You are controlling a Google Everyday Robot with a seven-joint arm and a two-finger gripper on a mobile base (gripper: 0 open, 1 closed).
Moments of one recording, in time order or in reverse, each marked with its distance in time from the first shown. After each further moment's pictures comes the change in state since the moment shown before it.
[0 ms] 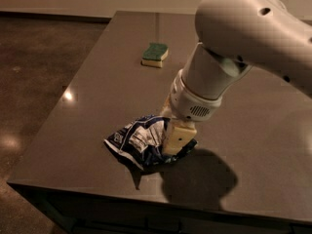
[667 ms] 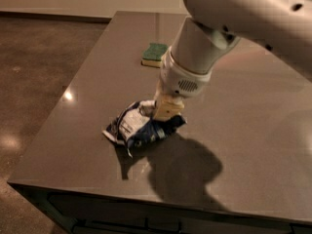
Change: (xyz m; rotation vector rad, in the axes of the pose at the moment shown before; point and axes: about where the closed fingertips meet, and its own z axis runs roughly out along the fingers) arm -0.025 -0.035 -0.019 0.027 -0.004 0.013
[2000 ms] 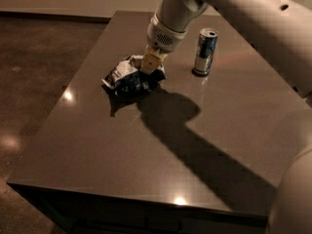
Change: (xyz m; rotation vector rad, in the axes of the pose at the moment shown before) arm -0.029 -0.158 0.007 0.098 -0.073 0.164
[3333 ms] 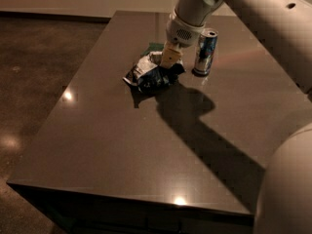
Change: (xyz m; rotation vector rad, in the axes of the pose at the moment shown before) arm 0.047 -0.039 -0.015 0.049 0.076 -0.019
